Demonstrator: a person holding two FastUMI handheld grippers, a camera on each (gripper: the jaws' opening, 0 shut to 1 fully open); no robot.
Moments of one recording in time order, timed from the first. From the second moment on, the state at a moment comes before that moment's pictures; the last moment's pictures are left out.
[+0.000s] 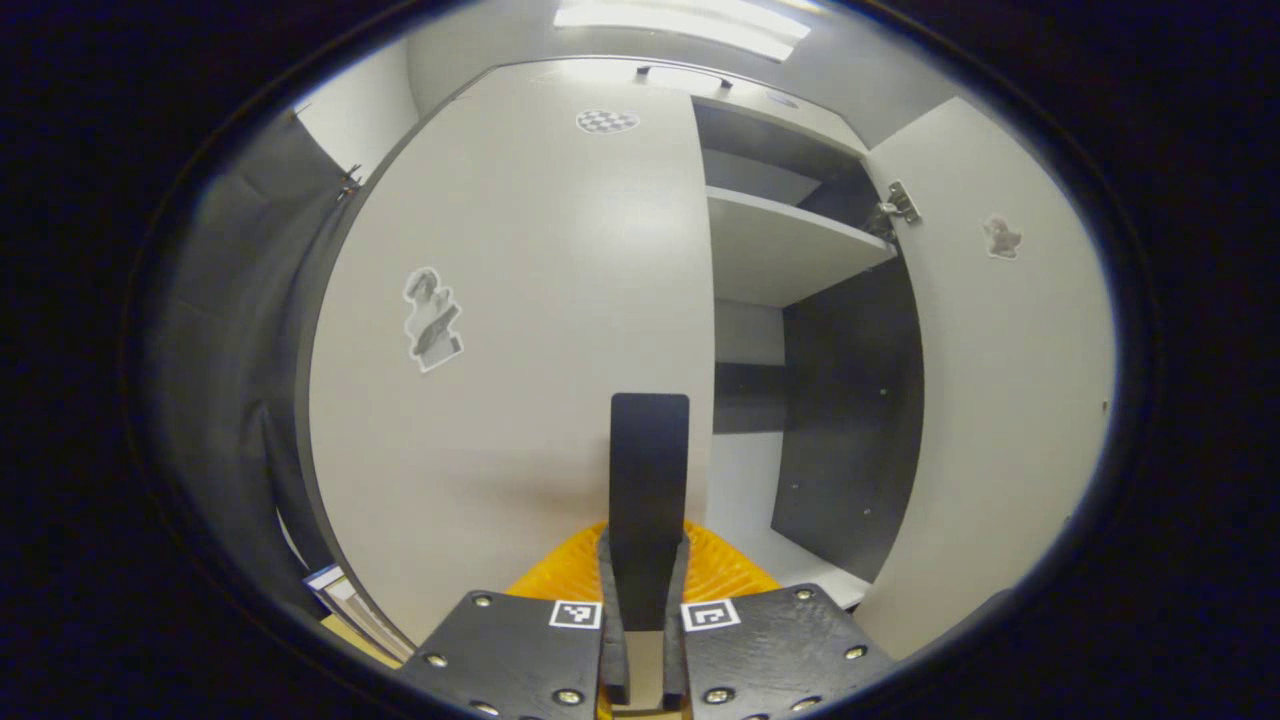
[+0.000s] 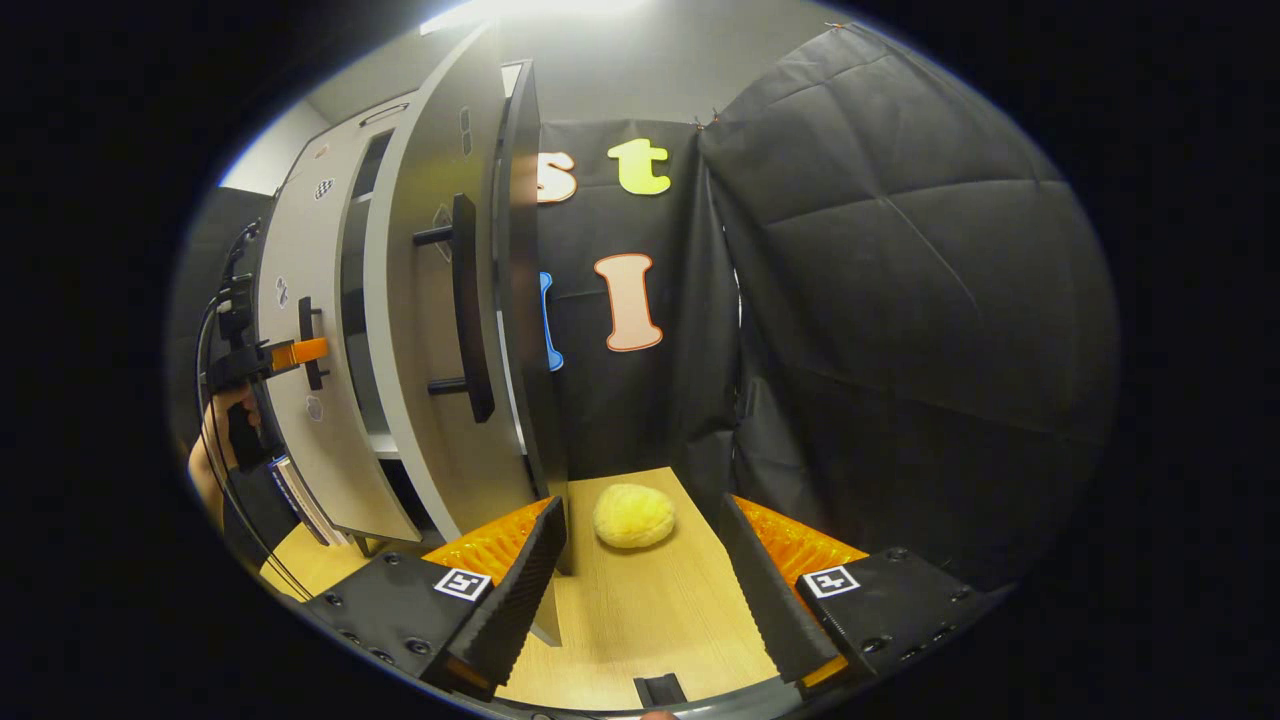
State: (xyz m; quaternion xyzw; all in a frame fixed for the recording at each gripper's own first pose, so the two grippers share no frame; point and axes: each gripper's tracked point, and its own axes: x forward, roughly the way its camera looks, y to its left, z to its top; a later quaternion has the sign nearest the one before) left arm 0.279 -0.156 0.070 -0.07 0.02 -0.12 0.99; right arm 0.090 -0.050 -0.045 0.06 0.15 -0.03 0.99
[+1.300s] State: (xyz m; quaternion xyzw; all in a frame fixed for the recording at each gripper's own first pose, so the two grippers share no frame) left arm 0.210 -0.111 0.084 -0.06 0.05 -0.08 0.99; right arm 0.073 -0.022 -0.031 0.07 0.13 0.06 0.99
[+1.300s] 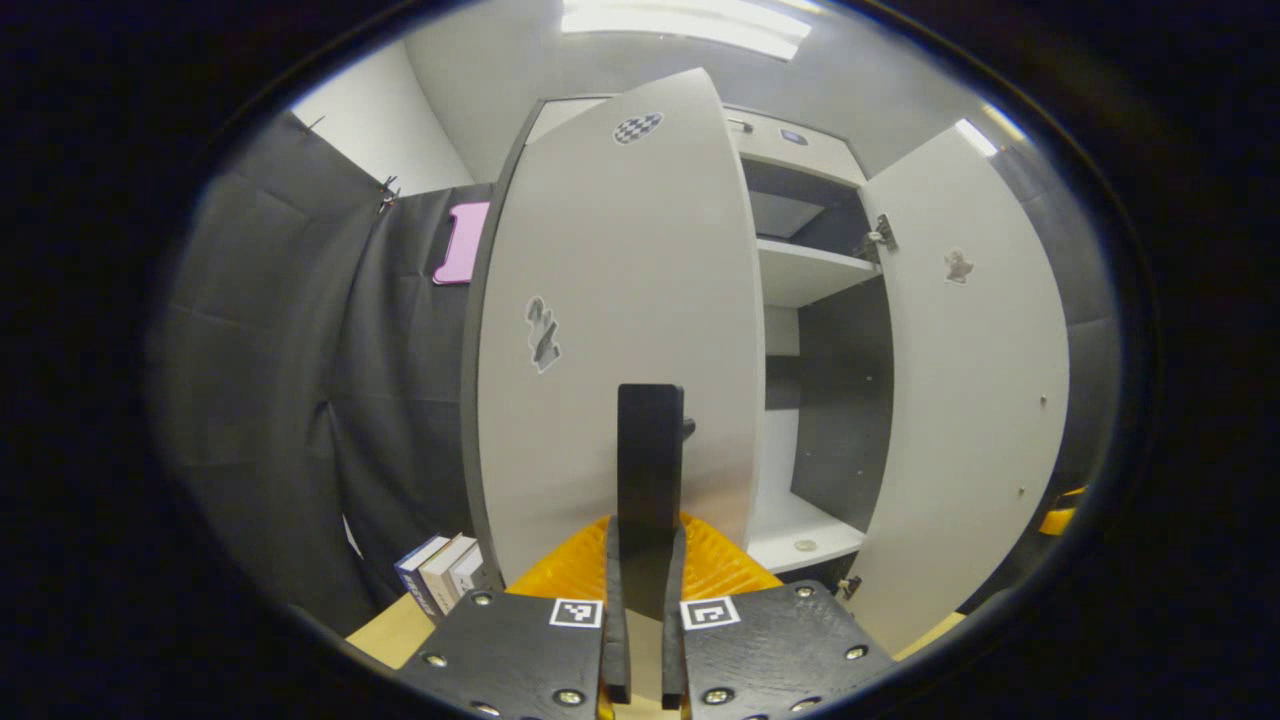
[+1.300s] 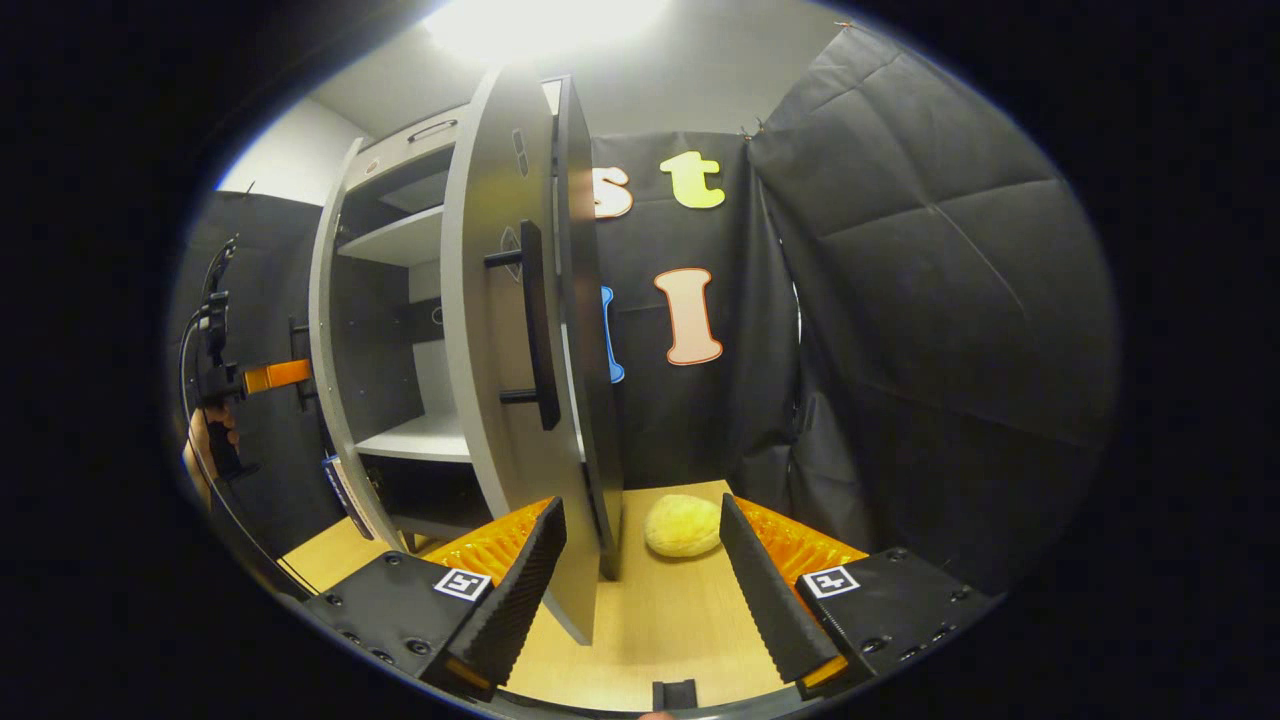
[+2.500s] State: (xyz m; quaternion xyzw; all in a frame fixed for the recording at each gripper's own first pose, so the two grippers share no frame) left arm 0.197 -0.036 0.091 -0.03 0.03 -0.01 1.00; right arm 0.046 0.048 -0.014 0.04 0.12 0.05 0.99
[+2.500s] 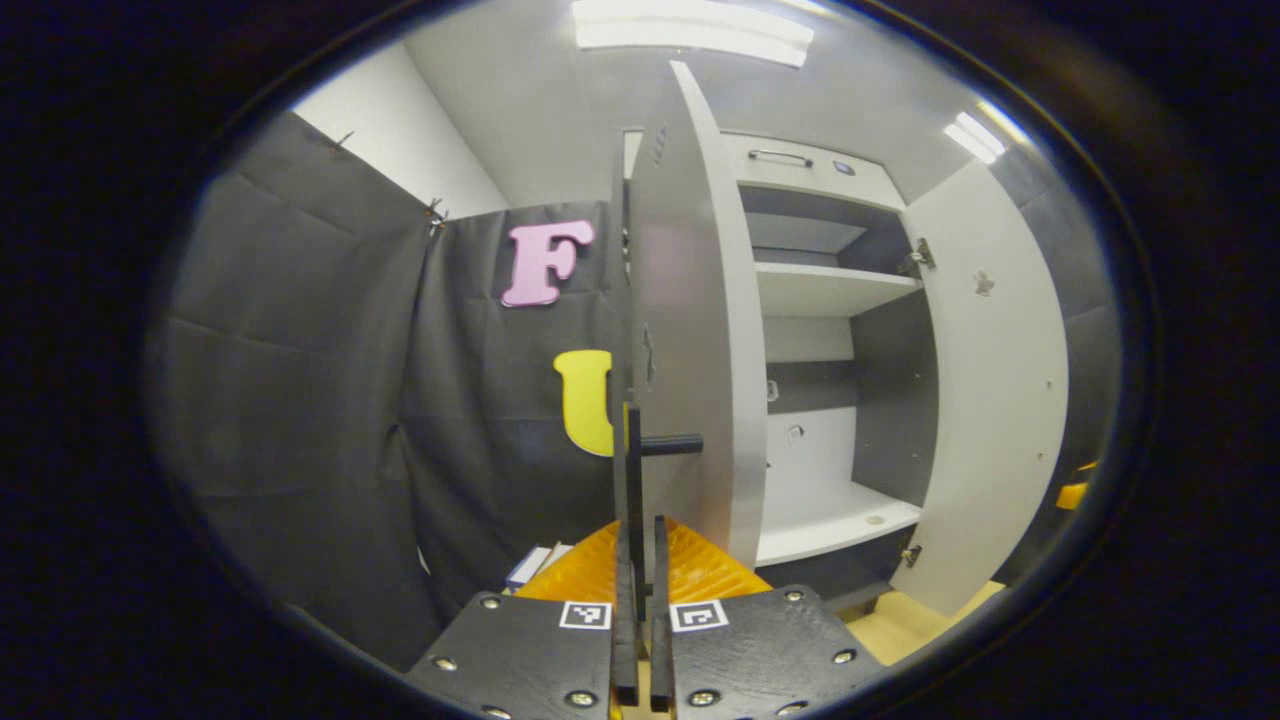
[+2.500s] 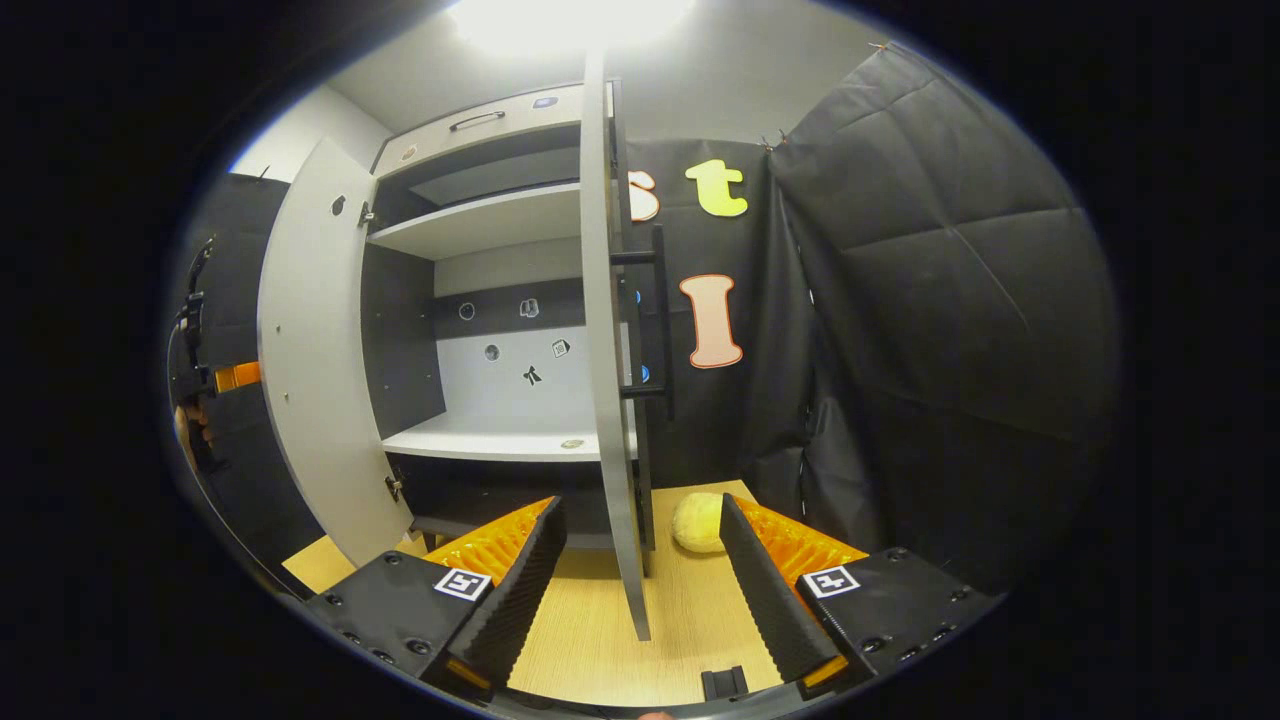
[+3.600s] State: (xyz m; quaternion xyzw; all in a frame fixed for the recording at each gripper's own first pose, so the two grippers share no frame) left arm 0.158 -0.008 0.079 -0.03 0.03 0.04 1.00; right arm 0.032 0.090 0.008 0.04 0.08 0.08 0.99
